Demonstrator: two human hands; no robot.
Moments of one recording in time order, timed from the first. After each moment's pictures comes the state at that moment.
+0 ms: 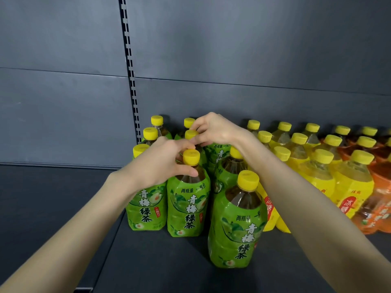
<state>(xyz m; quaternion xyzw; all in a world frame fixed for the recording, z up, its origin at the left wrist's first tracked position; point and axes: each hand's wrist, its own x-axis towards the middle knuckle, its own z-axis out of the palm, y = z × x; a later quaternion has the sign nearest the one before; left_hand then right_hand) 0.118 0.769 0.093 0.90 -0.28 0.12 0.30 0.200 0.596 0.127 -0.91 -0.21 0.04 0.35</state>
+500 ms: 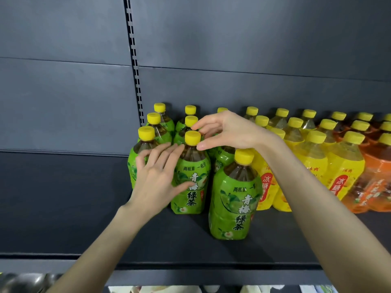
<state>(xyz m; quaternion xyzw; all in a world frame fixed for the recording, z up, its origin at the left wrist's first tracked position) 0.063 0.770 0.014 0.89 -0.21 0.39 0.08 0.115 0.574 0.126 -0.89 -0.27 0.05 0.36</state>
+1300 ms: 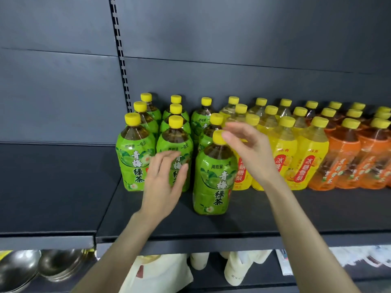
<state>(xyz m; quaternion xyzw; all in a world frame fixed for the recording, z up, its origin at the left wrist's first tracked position) 0.025 0.724 -0.019 0.81 -0.20 0.40 0.38 0.027 0.524 0.060 -0.78 -0.15 -0.22 0.57</state>
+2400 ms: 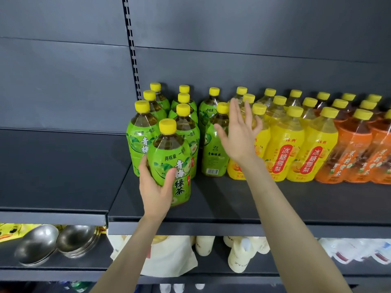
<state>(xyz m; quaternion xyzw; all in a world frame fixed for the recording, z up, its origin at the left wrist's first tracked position) -0.003 0.728 -0.060 0.73 0.05 0.30 0.61 0.078 0.546 0.034 -0.94 -0.05 -0.31 0.15</state>
